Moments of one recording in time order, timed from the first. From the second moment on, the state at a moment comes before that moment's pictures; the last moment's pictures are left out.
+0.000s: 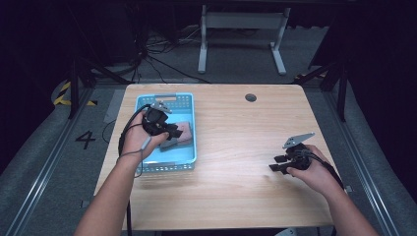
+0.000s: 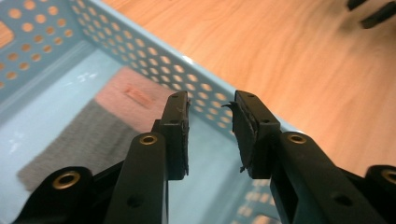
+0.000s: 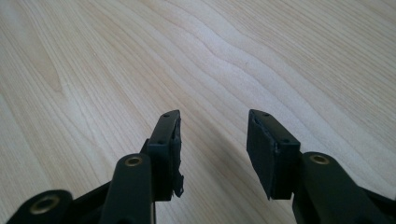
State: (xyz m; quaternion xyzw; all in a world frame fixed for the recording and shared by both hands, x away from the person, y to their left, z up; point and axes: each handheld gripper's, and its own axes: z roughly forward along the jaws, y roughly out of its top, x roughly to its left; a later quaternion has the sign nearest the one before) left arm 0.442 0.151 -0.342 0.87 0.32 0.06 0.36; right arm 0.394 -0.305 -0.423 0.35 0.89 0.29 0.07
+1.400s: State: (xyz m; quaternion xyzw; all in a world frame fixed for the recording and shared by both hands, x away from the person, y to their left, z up) left arm 0.329 0.123 -0.416 0.88 0.26 0.02 0.39; right arm 0.389 -0.316 -0.428 0.35 0.89 0.29 0.07
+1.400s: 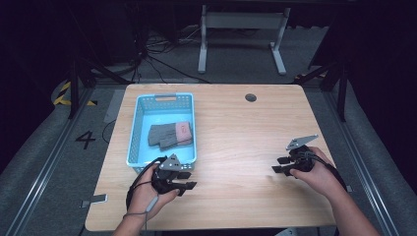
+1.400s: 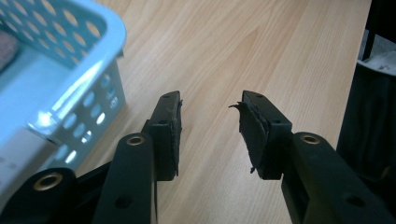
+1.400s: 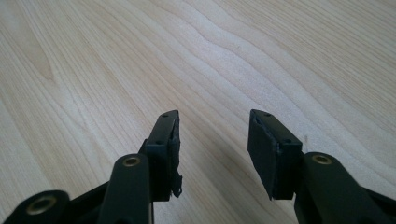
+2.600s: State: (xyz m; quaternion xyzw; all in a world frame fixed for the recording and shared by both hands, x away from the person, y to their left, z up) left arm 0.331 0.120 -0.459 0.88 0.30 0.04 0.38; right arm 0.388 -0.308 -0.446 0.31 0.89 0.31 0.09
